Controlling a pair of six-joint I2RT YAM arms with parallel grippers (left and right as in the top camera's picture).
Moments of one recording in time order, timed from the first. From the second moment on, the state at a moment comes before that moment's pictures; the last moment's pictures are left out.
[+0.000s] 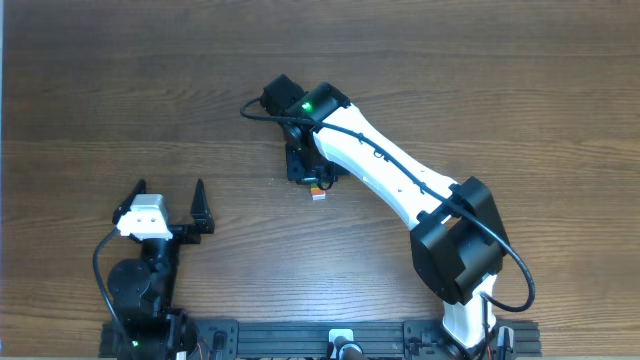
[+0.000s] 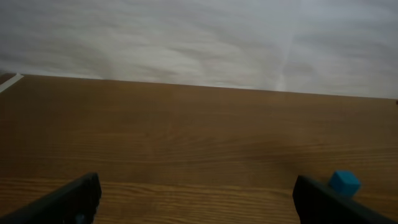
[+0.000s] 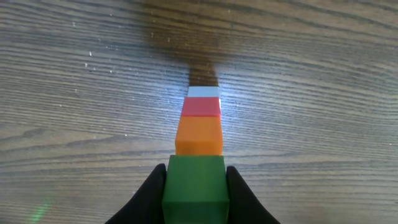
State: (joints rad) left arm 0.04 0.01 0.01 -0.08 0.04 -0.08; right arm 0.71 2.01 1.70 -1.24 -0.02 0.62
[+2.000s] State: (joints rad) left arm 0.04 0.01 0.01 -0.08 0.04 -0.08; right arm 0.67 2.01 1.82 -1.27 0.01 0.63
